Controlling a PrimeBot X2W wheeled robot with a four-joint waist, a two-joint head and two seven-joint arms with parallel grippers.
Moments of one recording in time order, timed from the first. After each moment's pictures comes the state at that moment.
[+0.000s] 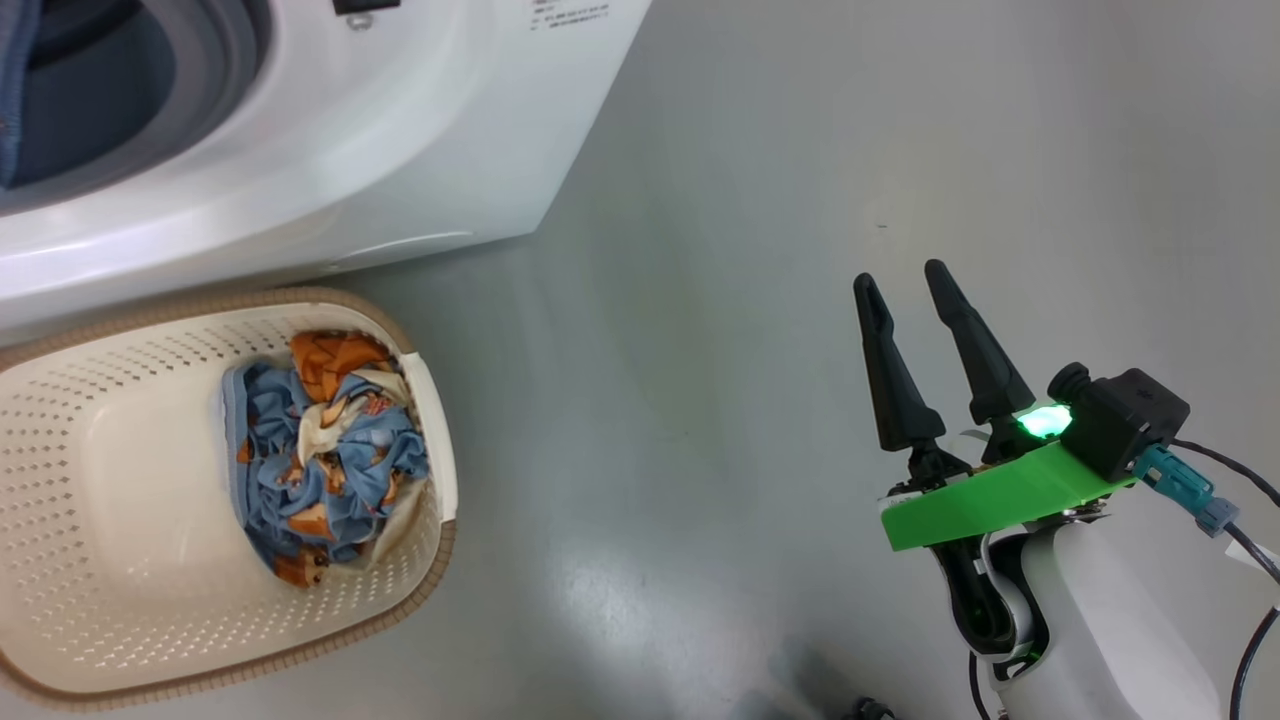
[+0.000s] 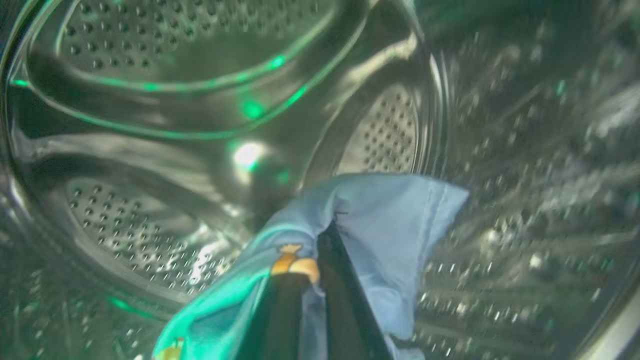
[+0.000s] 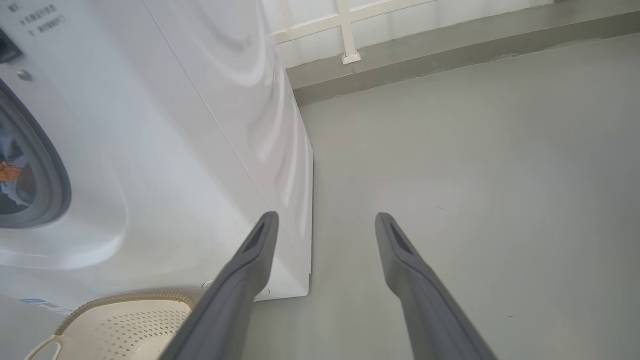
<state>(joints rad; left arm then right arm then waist) -1.35 0.54 -0.32 0.81 -0.46 -0.10 -0.26 -0.34 -0.05 0.22 0.18 0.45 0.13 -0.25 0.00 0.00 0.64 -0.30</state>
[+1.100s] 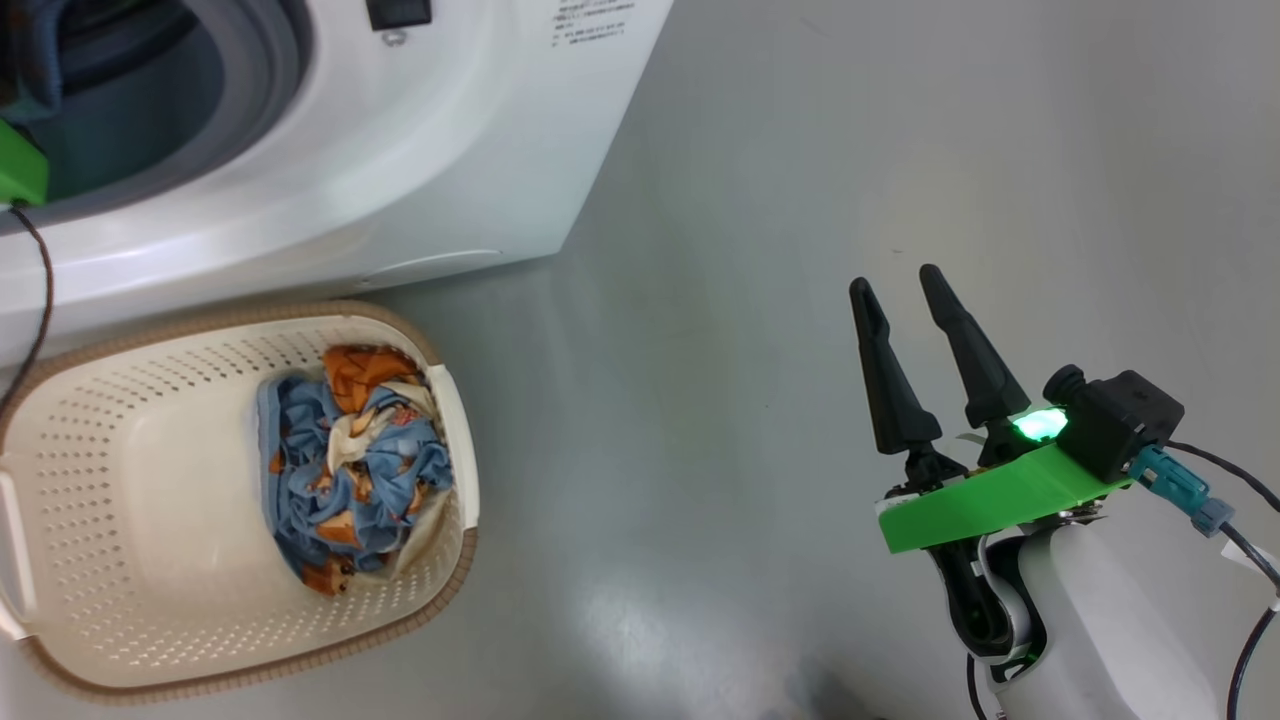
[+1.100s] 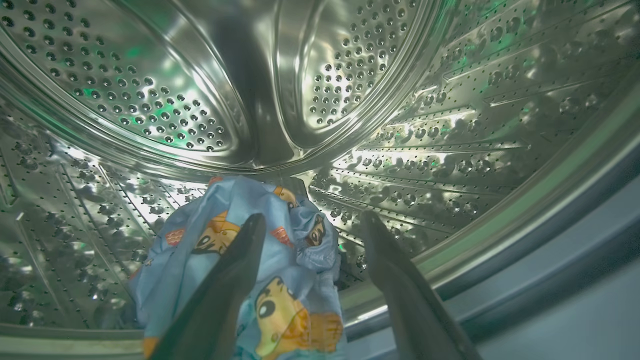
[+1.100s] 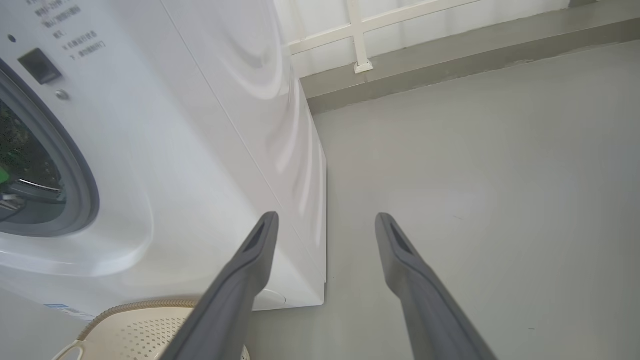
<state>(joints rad) -1.27 0.48 -0.51 1.09 -0.66 -0.13 -0.25 -0.34 -0.05 0.23 0.19 0.47 0.13 -0.25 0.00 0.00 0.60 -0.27</state>
